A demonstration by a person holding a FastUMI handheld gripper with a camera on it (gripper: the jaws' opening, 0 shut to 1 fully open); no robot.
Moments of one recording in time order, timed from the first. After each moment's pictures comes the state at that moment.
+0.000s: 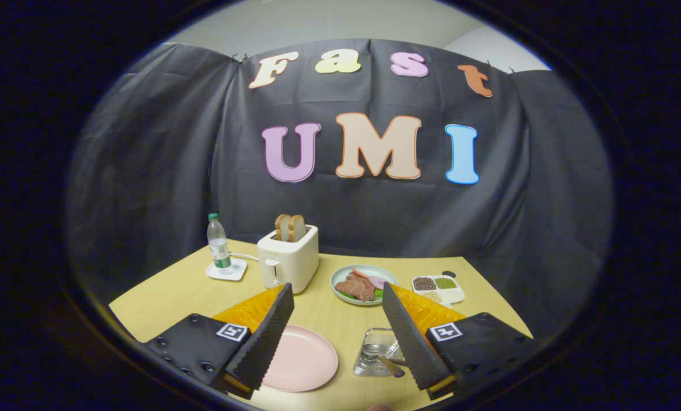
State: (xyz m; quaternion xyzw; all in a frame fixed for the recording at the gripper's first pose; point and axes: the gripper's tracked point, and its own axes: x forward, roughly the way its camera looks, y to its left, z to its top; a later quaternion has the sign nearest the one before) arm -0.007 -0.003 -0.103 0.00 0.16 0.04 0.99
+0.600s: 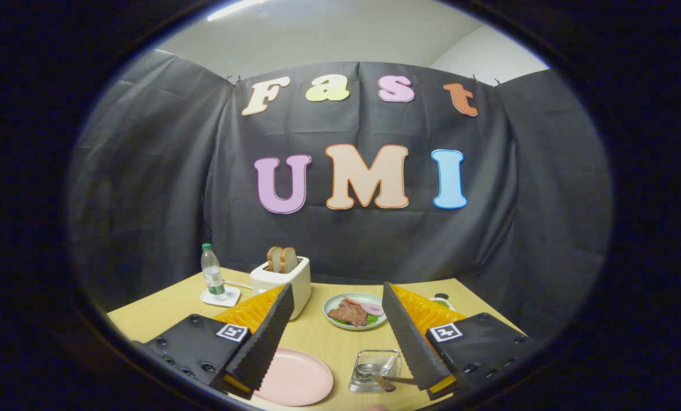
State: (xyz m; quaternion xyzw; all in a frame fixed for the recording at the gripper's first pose) arm 0.001 -0.020 -0.071 0.01 0.10 0.02 0.99
